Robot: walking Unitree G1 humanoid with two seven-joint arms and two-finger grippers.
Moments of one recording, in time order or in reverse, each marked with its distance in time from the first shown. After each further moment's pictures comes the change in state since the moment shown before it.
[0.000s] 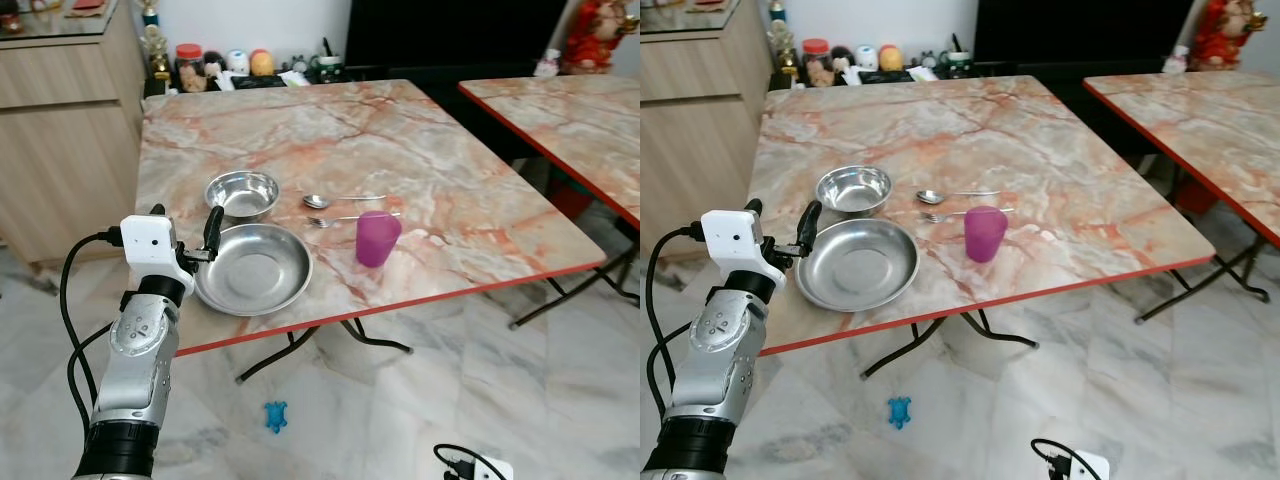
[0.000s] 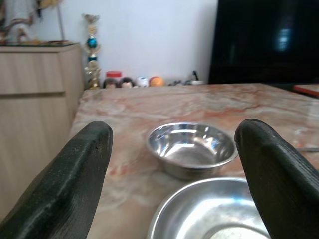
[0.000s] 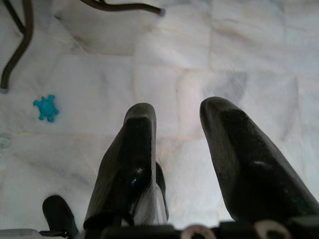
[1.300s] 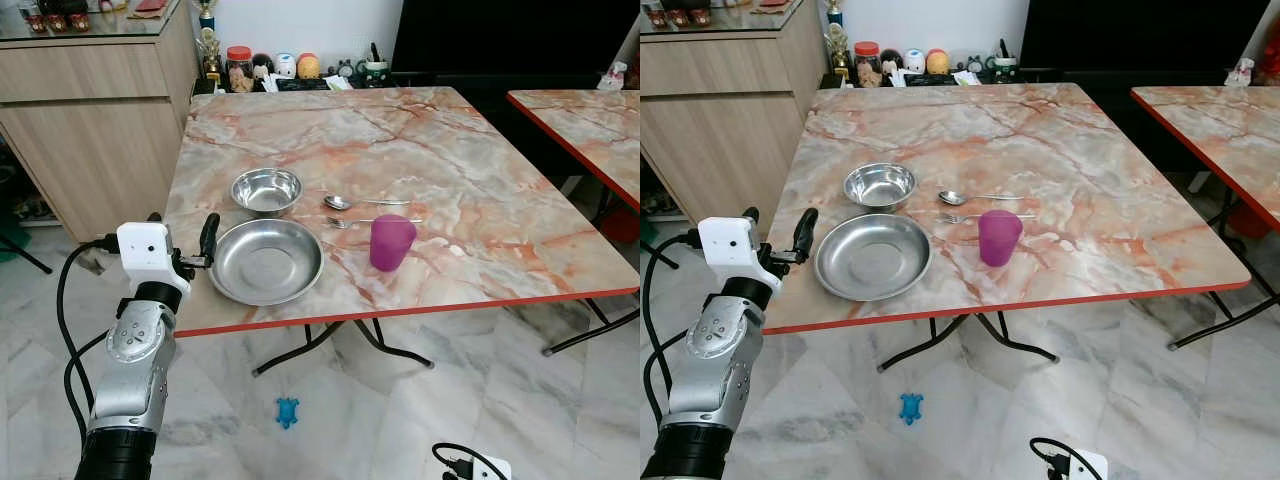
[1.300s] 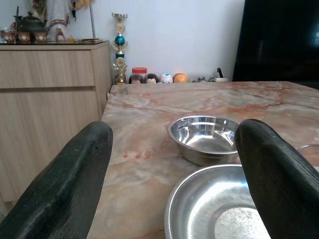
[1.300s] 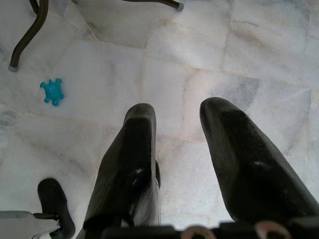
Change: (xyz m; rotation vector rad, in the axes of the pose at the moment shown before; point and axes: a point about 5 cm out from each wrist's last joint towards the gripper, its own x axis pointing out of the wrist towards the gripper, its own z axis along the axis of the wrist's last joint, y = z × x) left arm -0.004 0.004 -0.005 -0.006 0.029 0.017; right arm -0.001 -0.003 -0.006 -0.022 0.044 0.007
